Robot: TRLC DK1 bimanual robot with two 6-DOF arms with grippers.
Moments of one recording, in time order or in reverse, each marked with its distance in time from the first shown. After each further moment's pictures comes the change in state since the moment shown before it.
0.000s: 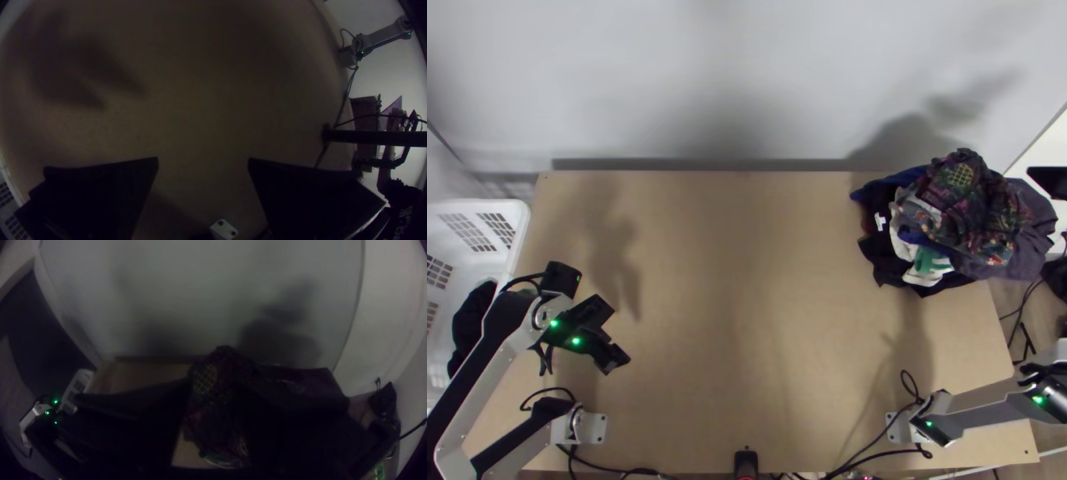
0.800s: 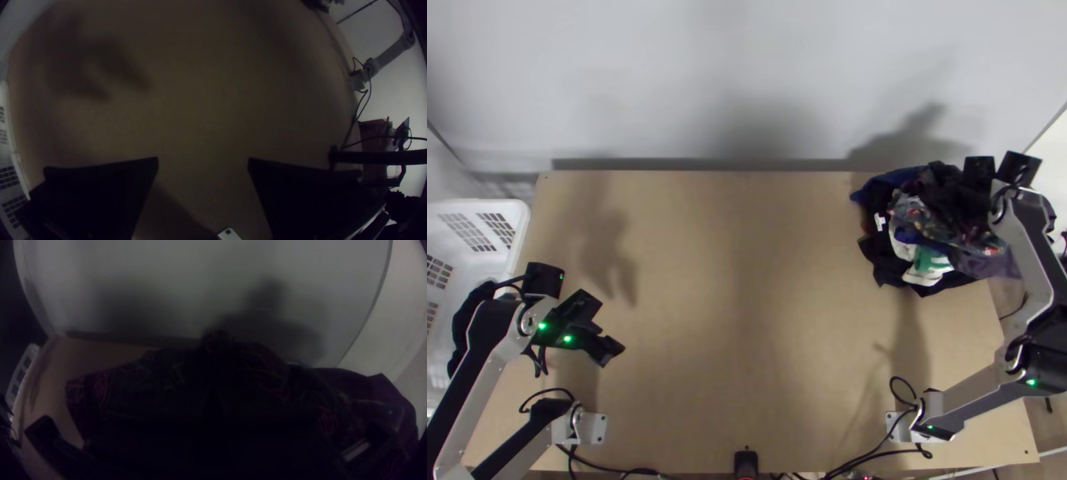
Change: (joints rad) left arm 0.080 -0.069 0.006 0.042 -0.014 -0.039; right arm 0.385 0.093 -0.682 0.953 0.493 0.157
